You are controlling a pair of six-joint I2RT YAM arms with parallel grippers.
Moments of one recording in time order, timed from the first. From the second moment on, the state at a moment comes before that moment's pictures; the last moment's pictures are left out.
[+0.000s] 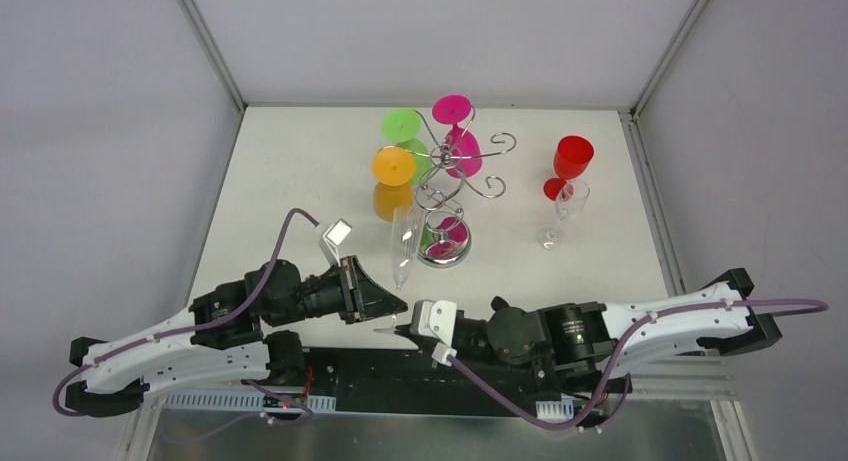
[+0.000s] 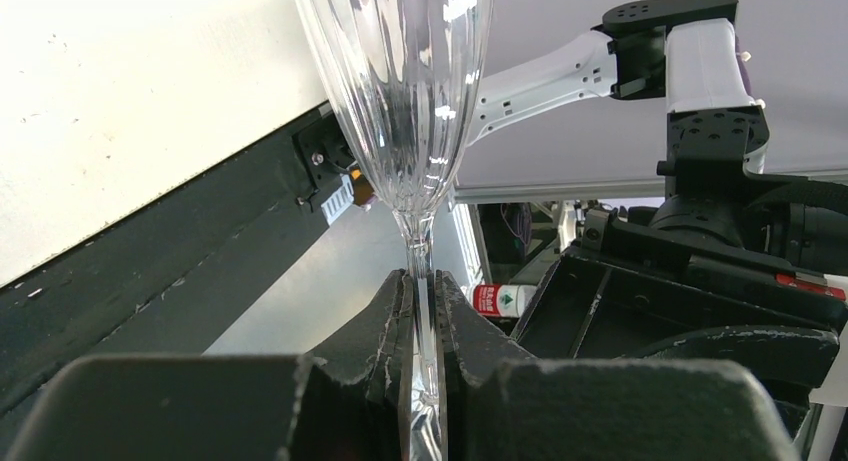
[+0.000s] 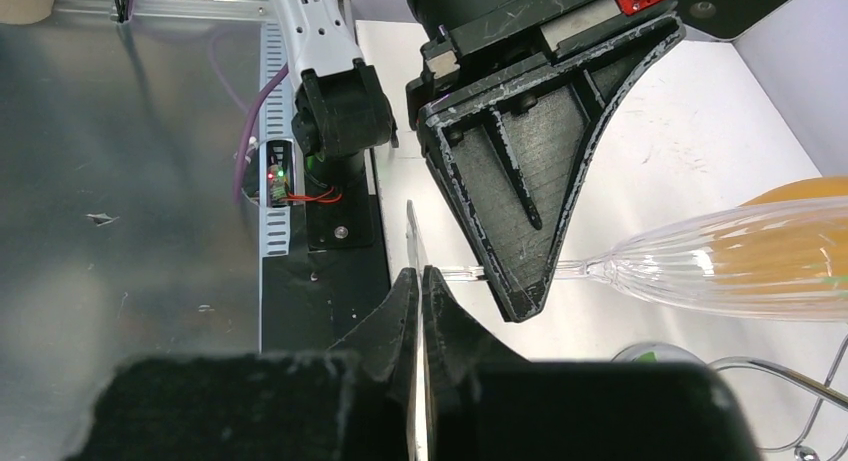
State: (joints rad) left arm -1.24 0.49 0.74 -0.47 -0.06 -1.21; right arm 1.77 1.05 1.02 -0.18 0.38 -0.13
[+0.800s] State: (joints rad) left arm -1.24 0.45 0.74 -0.53 0.13 -1.01; right arm 1.77 0.83 1.04 -0.38 0.39 0.14
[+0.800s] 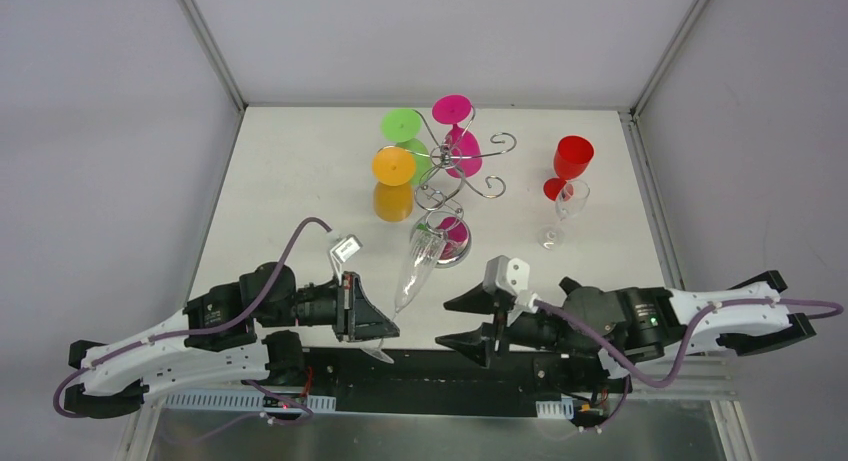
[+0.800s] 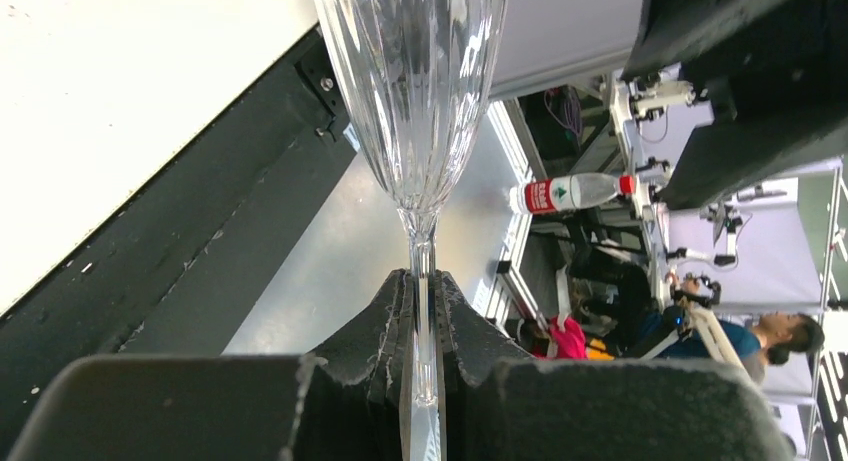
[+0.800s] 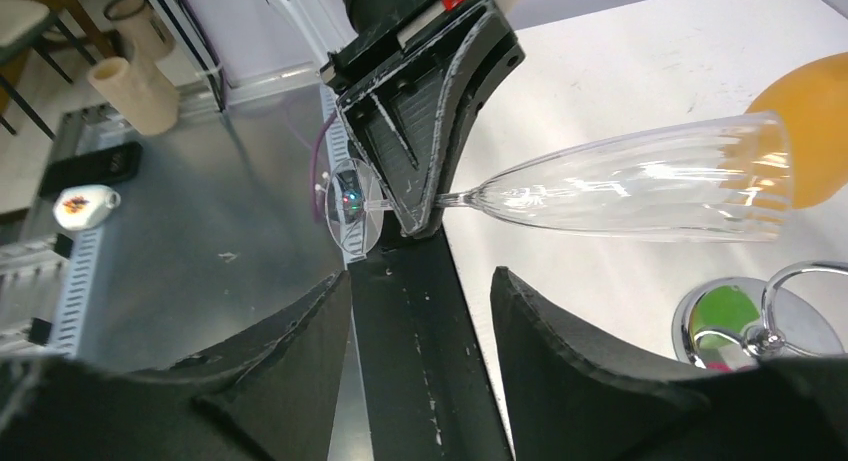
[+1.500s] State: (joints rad) left arm -1.24 0.50 0.74 -0.53 0.42 -0.80; right arm 1.77 0.77 1.14 -0.52 0.44 0.44
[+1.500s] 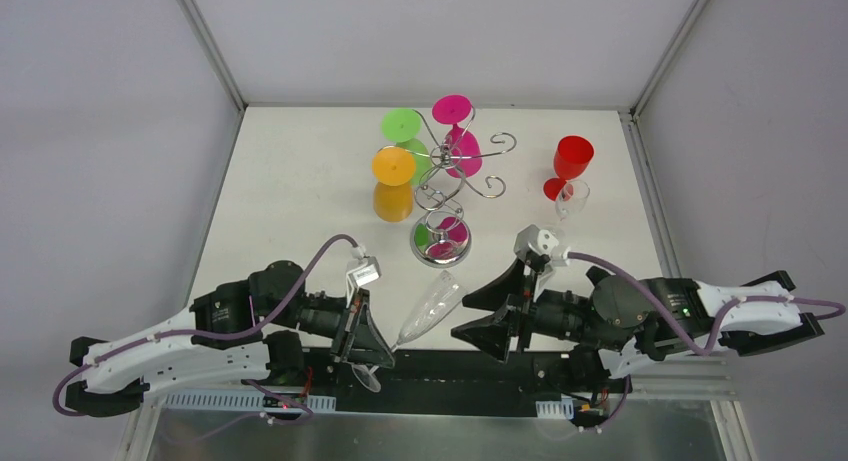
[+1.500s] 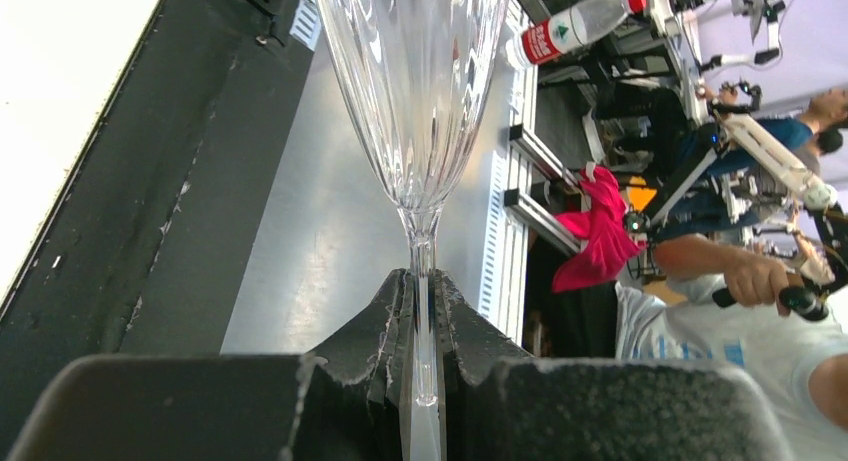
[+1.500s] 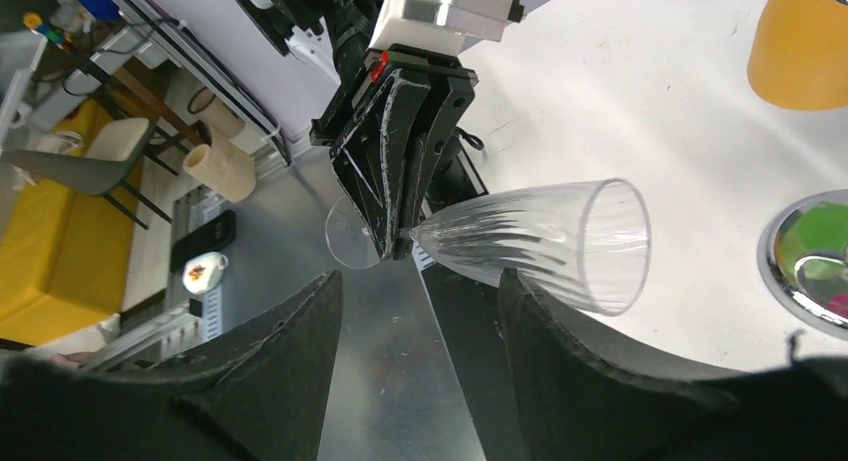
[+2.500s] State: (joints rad) left arm -1.24 0.39 0.72 -0.57 0.64 -0.67; right arm 1.77 0.81 1.27 -0.67 0.41 0.72
